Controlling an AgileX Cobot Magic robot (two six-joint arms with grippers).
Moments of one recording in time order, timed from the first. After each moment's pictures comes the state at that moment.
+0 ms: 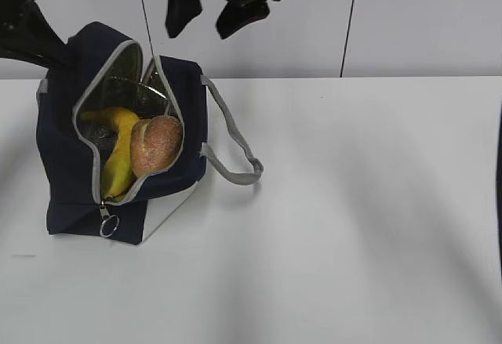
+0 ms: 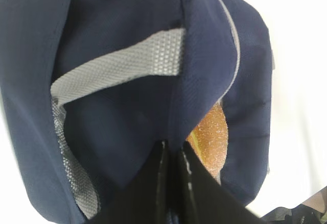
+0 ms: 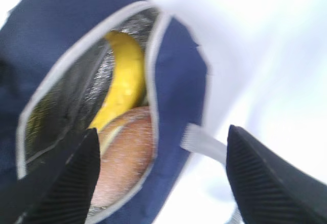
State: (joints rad) left arm 0.04 1.81 -1.59 -0.65 1.22 0.23; right arm 0.52 2.24 -2.42 0.29 1.26 0.01
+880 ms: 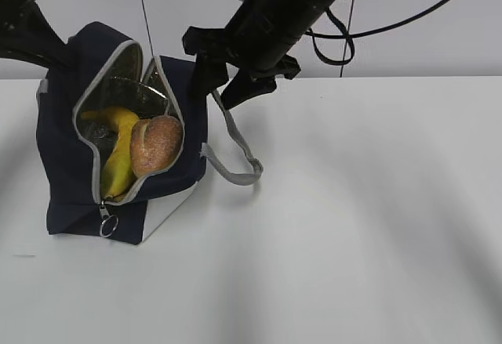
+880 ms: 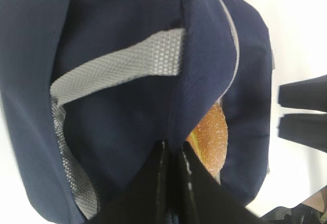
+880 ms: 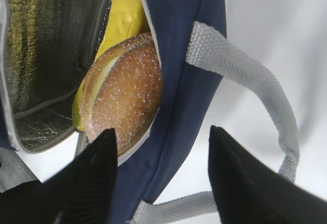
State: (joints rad) left arm 0.04 1.81 -1.59 -0.65 1.22 0.23; right arm 0.48 2.11 -1.91 0.56 1.06 -0.15
